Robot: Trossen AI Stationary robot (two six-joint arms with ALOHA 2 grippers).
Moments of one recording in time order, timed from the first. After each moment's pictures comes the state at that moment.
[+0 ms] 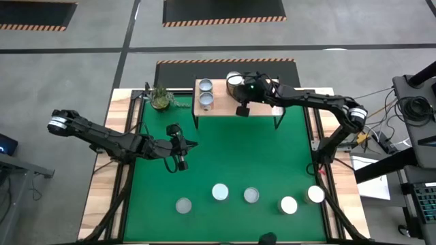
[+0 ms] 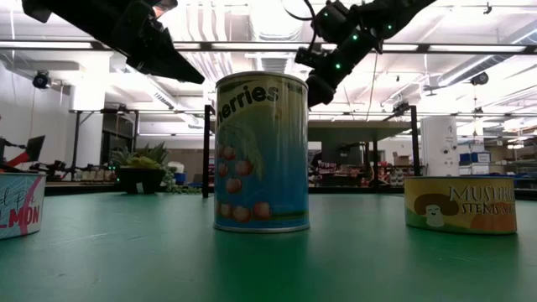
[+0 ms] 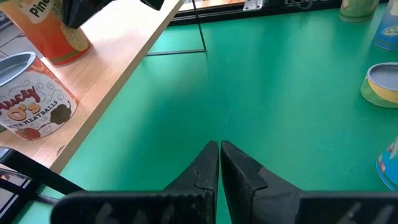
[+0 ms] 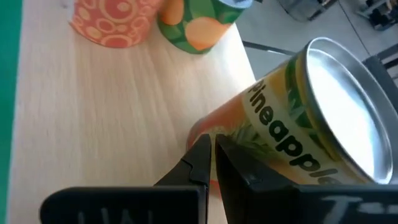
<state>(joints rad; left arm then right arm) -0.22 1.11 0.62 -0.03 -0.54 -0.06 -0.48 1.61 1.25 -0.24 0.11 -0.53</state>
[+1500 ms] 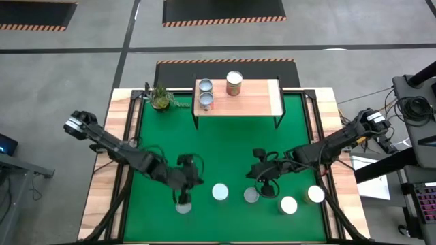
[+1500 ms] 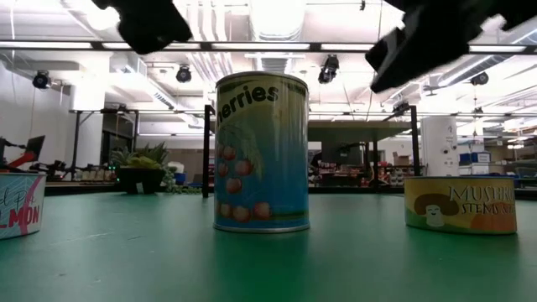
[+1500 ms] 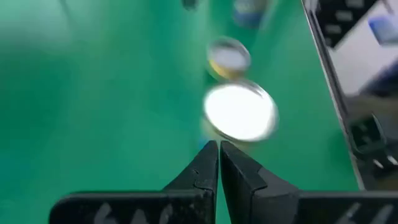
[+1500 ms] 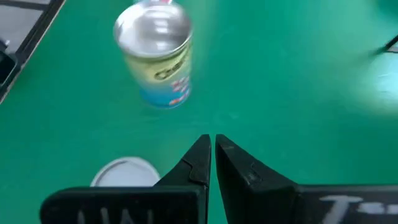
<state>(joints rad) -0.48 1.41 0.98 -0.31 -0.30 -0.45 0.38 1.36 0.81 -0.17 0.16 0.14</state>
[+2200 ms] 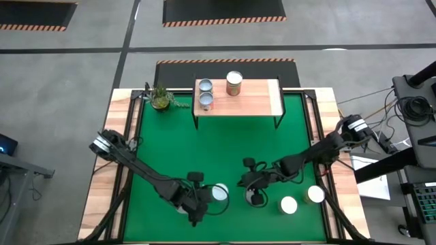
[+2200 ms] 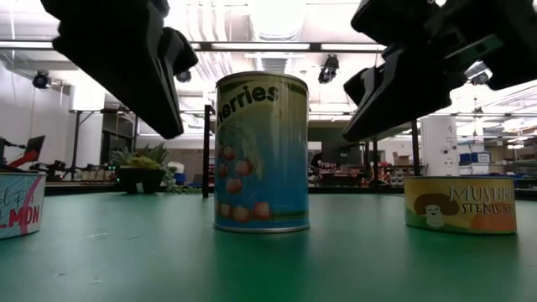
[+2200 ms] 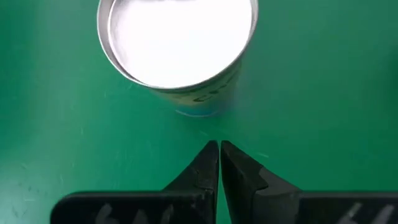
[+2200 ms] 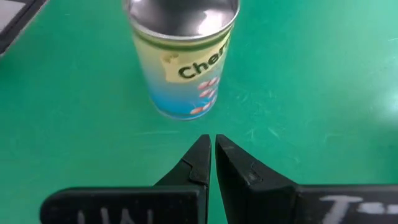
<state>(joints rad) -0.57 1.86 1.30 -0.60 -0.33 -0.51 0.41 1.62 0.80 0.12 0.18 0.12</state>
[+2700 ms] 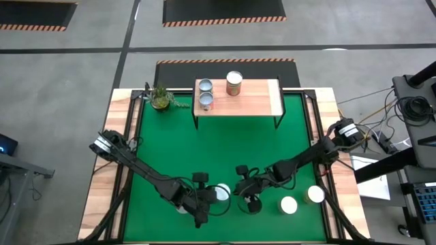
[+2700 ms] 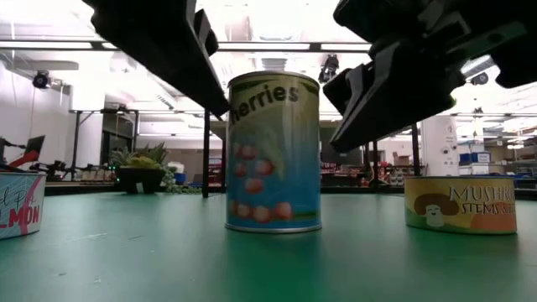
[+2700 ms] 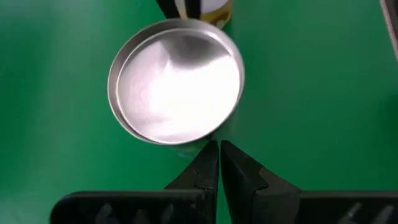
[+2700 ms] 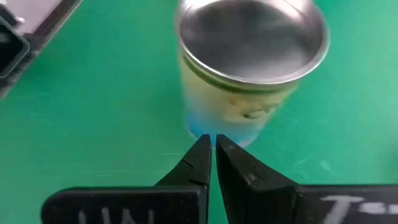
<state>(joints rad) -0.57 1.86 1.29 -0.44 -0.40 -0.45 0.42 1.73 0.91 0.11 0.07 0.08</state>
